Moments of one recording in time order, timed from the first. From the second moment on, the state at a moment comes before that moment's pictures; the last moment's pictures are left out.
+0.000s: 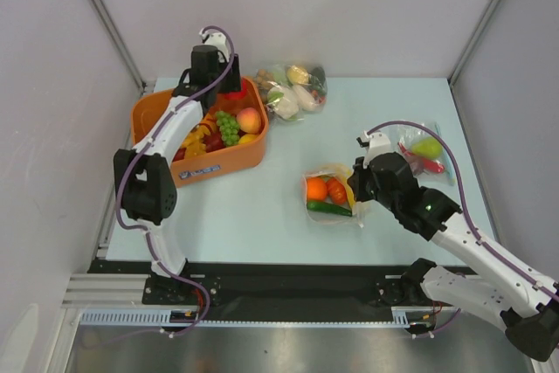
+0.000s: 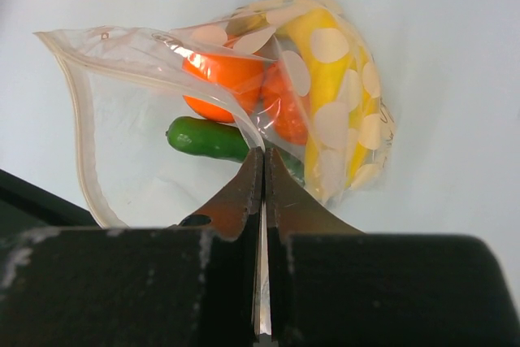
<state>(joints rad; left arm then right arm) -0.22 1.88 1.69 -0.23 -0.07 -0.12 0.72 0.88 0.85 -0.52 0.22 0.34</state>
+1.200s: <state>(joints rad) -0.74 1.33 1.29 -0.17 -0.10 0.01 0.72 0.89 0.85 -0.53 0.19 0.34</state>
